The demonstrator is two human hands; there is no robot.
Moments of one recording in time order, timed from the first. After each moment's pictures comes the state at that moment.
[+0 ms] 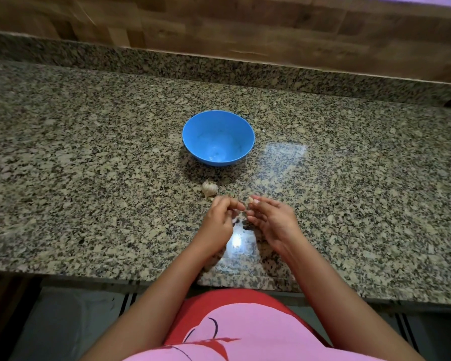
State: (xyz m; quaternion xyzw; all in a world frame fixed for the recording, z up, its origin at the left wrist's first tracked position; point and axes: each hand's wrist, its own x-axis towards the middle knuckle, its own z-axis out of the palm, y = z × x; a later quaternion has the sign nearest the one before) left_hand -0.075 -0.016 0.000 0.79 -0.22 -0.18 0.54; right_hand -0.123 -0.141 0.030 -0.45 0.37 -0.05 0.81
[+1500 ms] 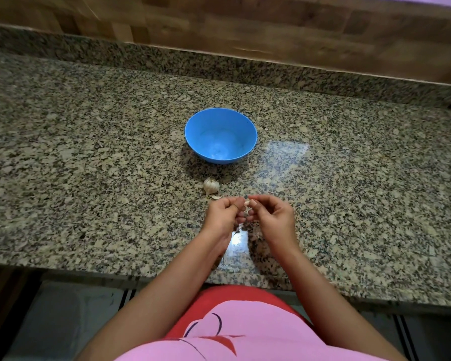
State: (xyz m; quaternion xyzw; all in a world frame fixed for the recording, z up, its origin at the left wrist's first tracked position) left_hand -0.075 -0.040 0.014 0.60 0.09 -0.32 0.73; right_hand -0.133 -0.131 0.016 -0.68 0.26 -0.15 0.67
